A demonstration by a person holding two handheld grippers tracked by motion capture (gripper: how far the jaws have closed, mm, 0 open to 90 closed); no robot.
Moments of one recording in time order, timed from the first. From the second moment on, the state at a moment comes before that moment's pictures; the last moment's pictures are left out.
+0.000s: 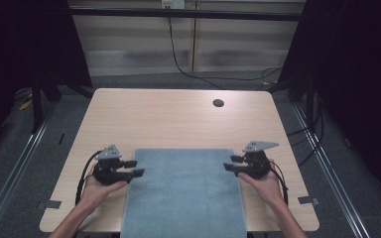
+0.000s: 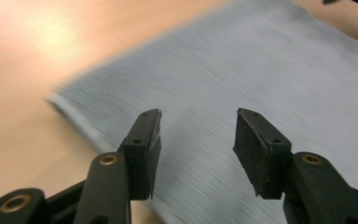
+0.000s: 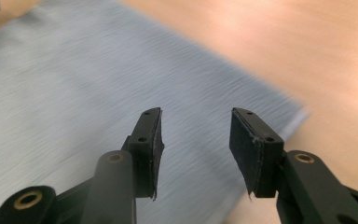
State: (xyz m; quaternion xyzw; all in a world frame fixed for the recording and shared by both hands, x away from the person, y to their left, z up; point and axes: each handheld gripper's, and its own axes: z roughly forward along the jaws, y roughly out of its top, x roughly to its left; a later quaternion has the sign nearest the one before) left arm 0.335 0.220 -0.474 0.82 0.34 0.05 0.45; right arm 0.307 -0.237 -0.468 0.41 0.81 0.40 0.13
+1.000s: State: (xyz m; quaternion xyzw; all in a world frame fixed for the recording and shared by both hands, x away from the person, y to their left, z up) left arm 0.398 0.228 -0.487 0.80 0.36 0.03 0.48; right arm 0.367 -0.250 -0.490 0.44 0.80 0.41 0.08
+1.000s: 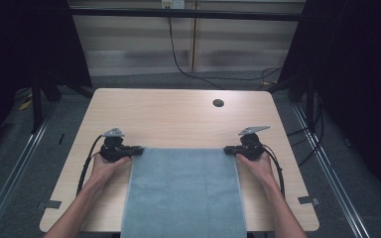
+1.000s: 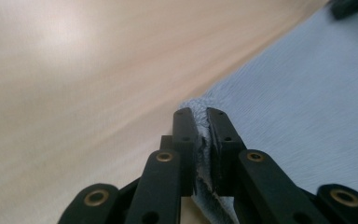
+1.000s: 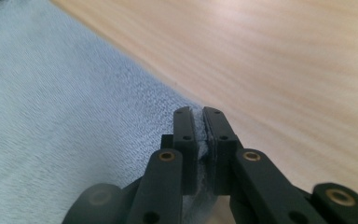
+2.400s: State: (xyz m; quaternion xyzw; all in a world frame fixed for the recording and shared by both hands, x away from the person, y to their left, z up) left arm 0.328 0.234 -0.401 0.77 0.29 0.08 0.56; right arm 0.301 -0.266 -0.387 0.36 0.76 0.51 0.18
